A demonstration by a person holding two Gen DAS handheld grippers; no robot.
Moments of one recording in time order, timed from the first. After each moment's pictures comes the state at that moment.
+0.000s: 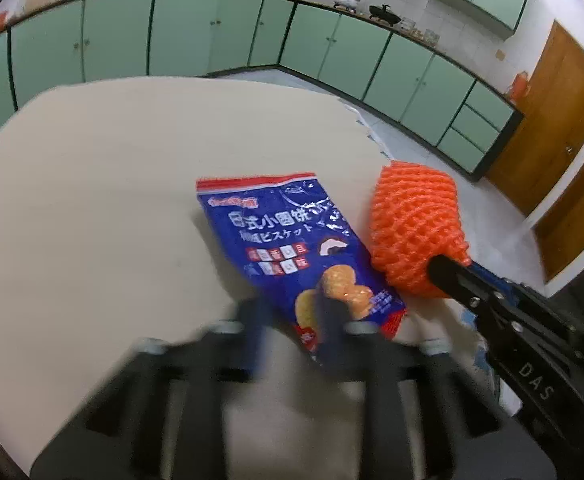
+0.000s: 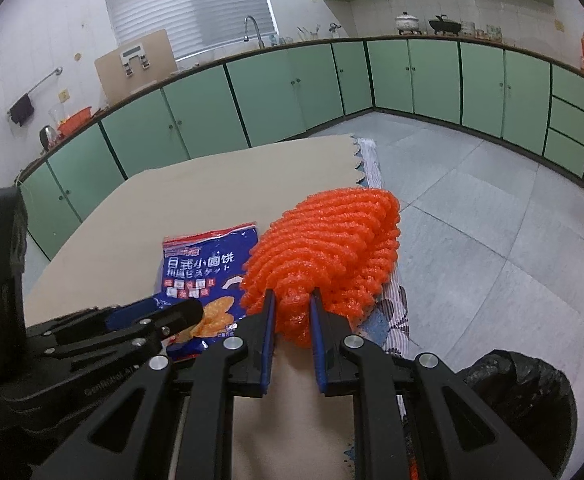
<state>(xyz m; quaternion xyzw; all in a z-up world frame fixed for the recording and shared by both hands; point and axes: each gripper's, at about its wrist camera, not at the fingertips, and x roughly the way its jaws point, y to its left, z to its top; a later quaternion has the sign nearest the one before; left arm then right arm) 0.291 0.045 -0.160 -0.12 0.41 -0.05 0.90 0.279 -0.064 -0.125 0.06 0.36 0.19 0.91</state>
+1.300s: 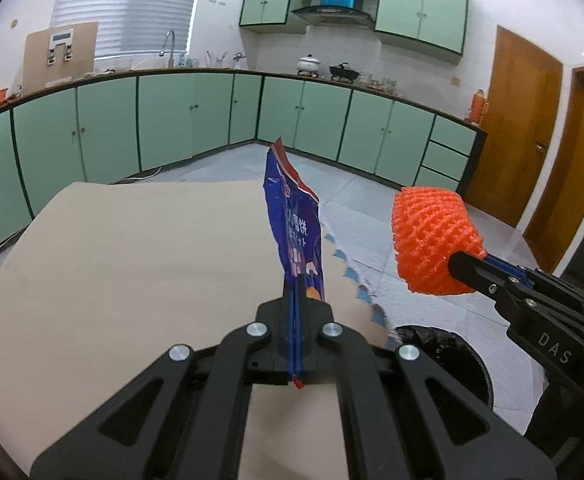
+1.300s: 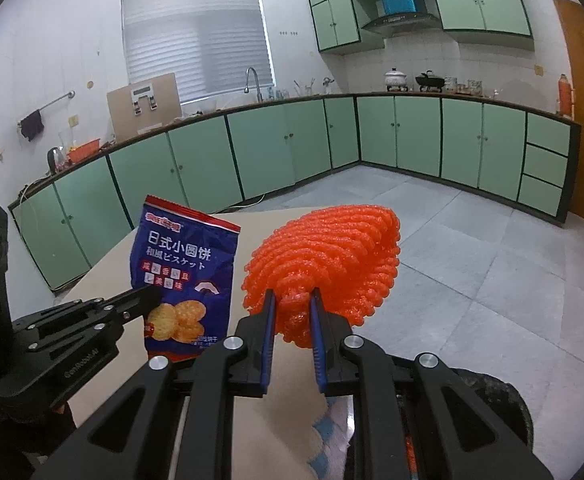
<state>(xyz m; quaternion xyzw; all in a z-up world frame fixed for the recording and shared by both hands) 0.184 0.010 -0.067 -0.05 0.28 -0.07 0.95 0.176 -0.102 -0.038 0.04 0.26 0.16 0.95</state>
